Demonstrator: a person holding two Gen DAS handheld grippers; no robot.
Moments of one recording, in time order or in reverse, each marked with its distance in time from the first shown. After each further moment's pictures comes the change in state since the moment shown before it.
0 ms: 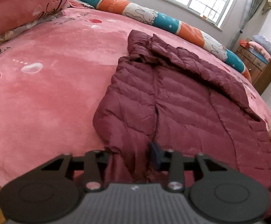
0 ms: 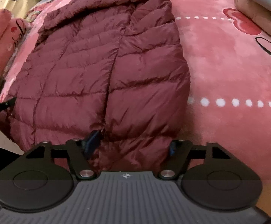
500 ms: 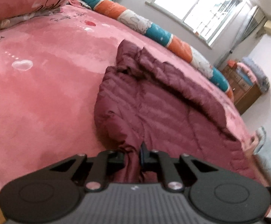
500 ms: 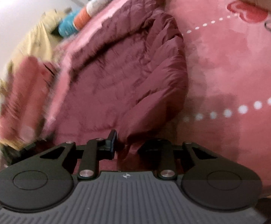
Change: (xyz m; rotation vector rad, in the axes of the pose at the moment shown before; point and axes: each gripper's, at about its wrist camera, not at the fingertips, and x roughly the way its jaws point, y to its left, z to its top) left arm -0.012 0.001 0.013 -0.129 -0.051 -0.150; right arm -0.016 -0.036 0.008 0.221 -0.146 0.348
